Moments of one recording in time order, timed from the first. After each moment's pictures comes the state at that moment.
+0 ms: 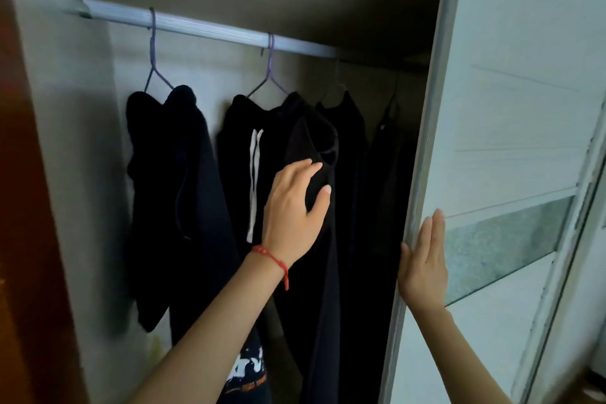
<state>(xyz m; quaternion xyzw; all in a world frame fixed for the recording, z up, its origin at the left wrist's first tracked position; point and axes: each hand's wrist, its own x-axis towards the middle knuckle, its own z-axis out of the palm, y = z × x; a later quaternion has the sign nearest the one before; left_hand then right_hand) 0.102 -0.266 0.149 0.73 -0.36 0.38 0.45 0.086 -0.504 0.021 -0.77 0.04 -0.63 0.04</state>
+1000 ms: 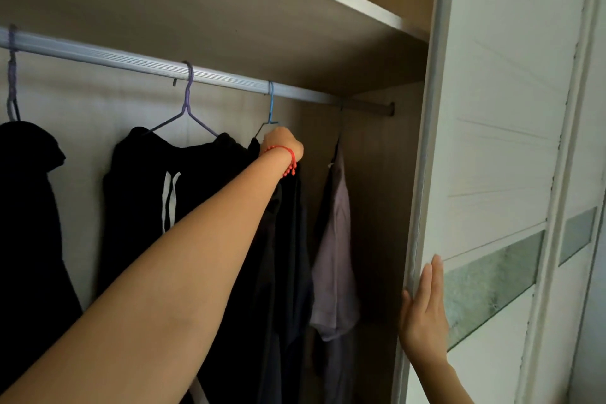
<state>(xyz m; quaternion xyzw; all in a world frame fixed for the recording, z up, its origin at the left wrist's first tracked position) 0.216 -0.442 0.306 0.87 -0.19 0.21 0.41 0.103 -0.648 0.022 -0.79 0.10 -0.61 0.03</state>
